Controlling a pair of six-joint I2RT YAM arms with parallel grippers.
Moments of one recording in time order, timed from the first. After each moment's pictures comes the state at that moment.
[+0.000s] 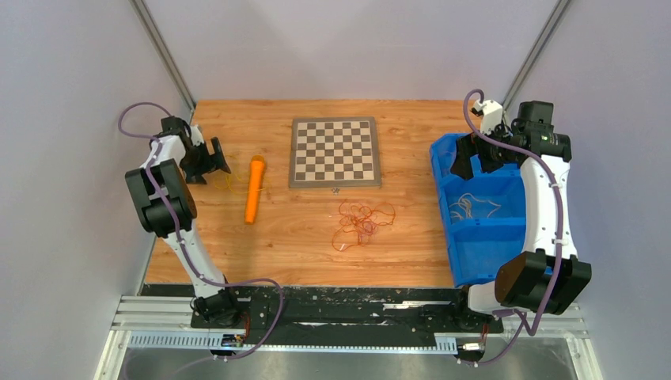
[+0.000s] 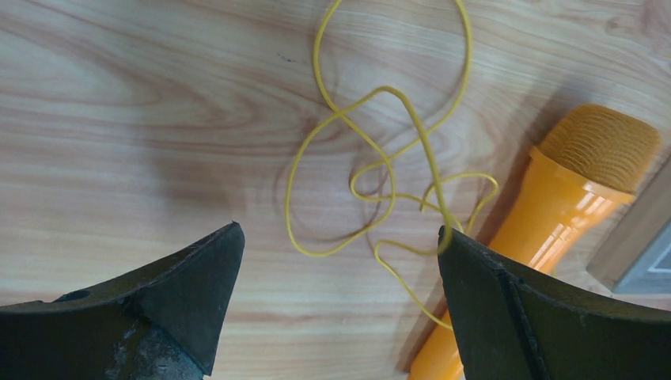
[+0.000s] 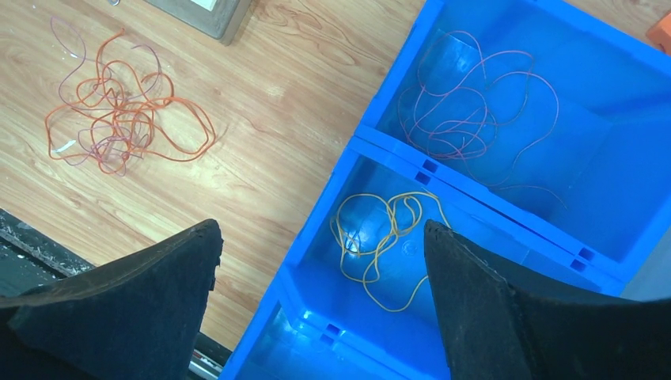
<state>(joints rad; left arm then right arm) 0.35 2.01 1.54 -0.71 0.29 -0.04 -0.22 1.40 1.50 -1.05 -0.54 -0.55</state>
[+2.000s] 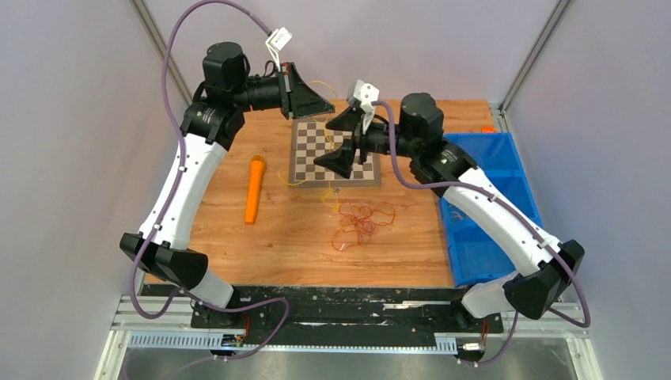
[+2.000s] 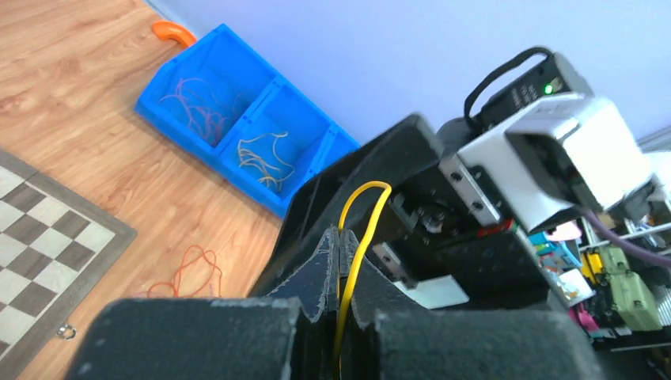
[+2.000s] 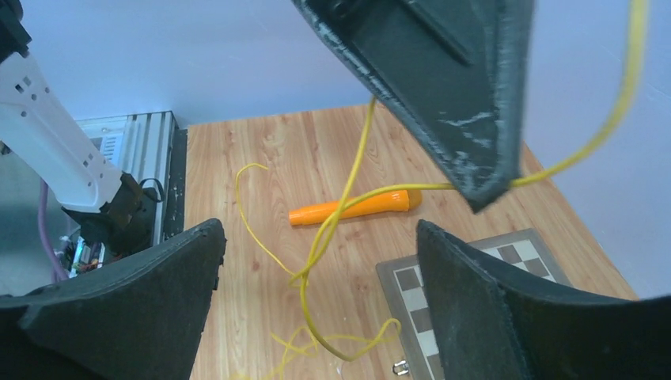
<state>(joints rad) -0.34 1.53 1.89 -0.48 0.95 -0.55 0.67 1.40 1.53 -0.18 -0.66 -0.09</state>
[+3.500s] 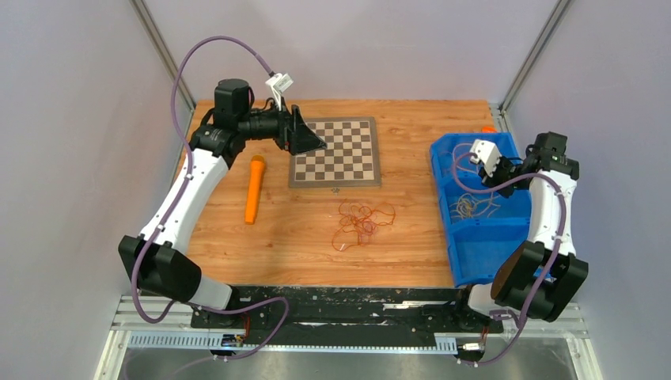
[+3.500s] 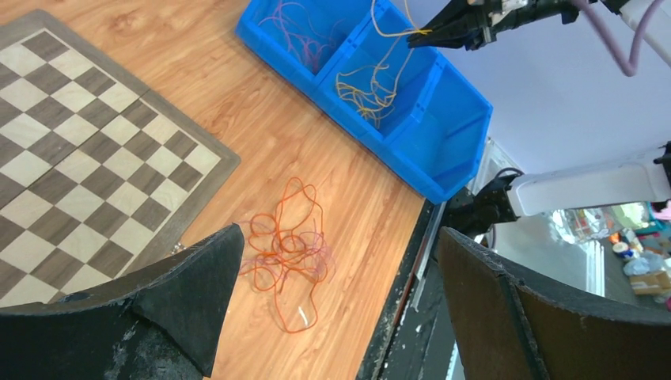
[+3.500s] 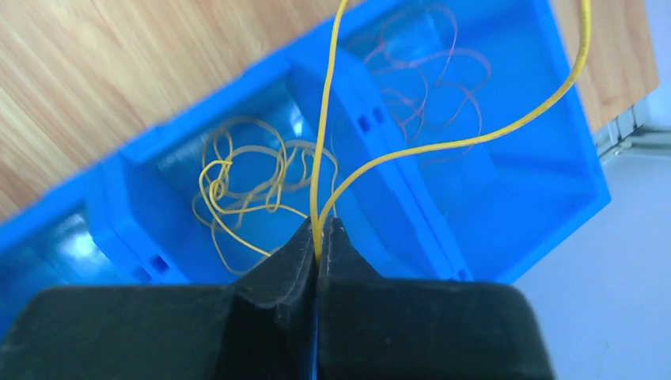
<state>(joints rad) -0.28 1.46 1.51 -0.46 0.93 -0.23 -0.39 1.36 1.27 -1.03 -0.66 -1.38</state>
